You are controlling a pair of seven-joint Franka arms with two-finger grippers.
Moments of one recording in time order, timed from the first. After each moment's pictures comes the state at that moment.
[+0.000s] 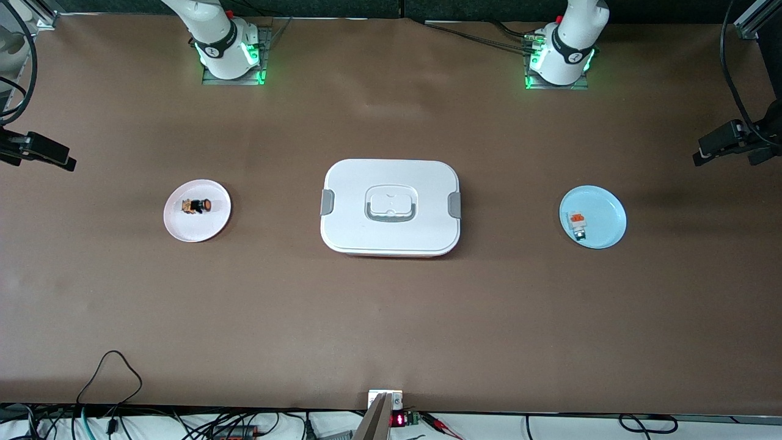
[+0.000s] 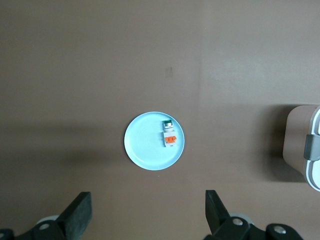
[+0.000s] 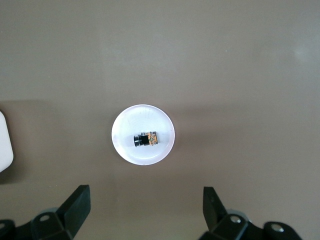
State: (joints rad) left arm -0.01 0.07 0.09 -1.48 -0.04 1.53 0.03; right arm -0.04 0.14 -0.05 -1.44 -0.02 1.52 0.00
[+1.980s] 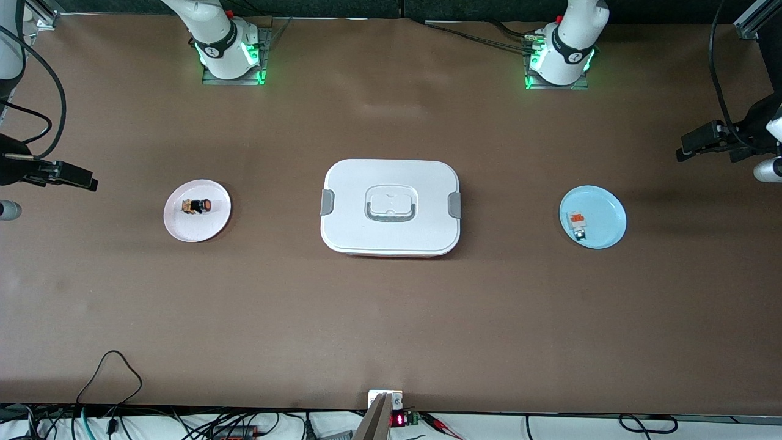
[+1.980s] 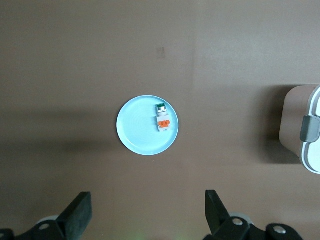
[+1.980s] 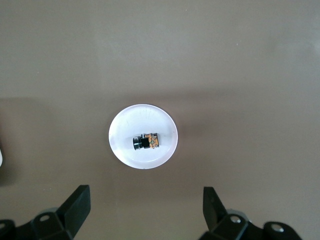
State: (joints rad) left arm -0.02 0.10 0.07 -1.46 -0.04 1.45 0.02; right arm -0.04 0.23 -0.04 -1.45 -0.02 1.55 0.00
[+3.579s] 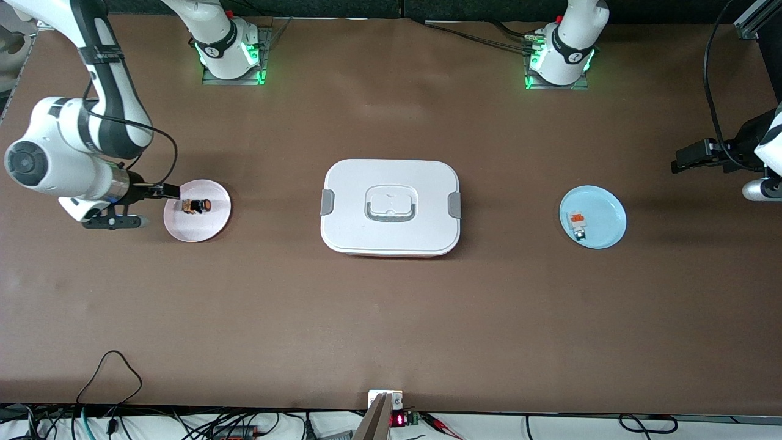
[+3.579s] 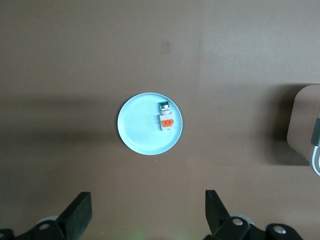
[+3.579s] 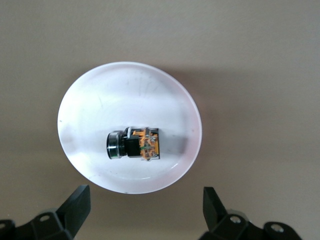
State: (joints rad) left arm -0.01 0.15 0.07 -1.46 -0.04 1.46 0.02; right arm -0.04 0.25 -0.04 -2.10 -0.02 2.13 -0.11
